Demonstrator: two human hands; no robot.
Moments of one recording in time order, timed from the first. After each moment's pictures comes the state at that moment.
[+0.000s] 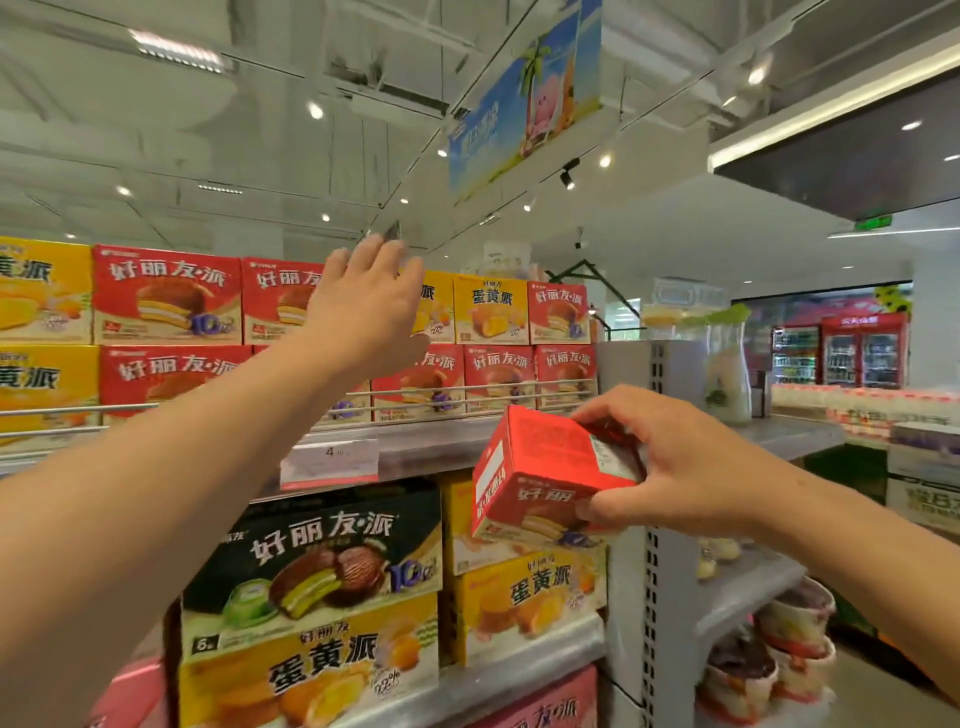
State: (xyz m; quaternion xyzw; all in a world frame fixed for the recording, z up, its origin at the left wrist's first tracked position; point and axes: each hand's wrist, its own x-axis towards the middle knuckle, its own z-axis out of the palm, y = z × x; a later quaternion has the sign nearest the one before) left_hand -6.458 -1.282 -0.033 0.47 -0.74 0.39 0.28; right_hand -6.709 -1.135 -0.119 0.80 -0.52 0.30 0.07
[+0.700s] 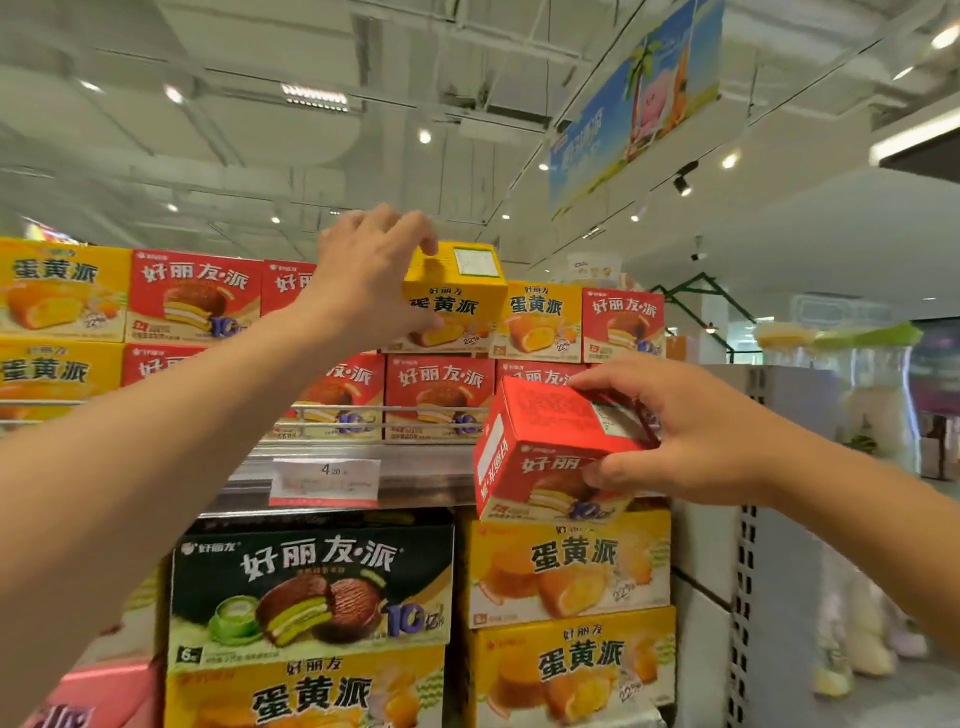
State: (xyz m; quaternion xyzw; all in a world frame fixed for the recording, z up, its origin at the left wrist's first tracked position) left_hand -6.463 -1.298 -0.008 0.45 -0.71 0.32 0.43; right_hand -6.750 -1.236 -0.078 0.87 -0.39 0.29 0.11
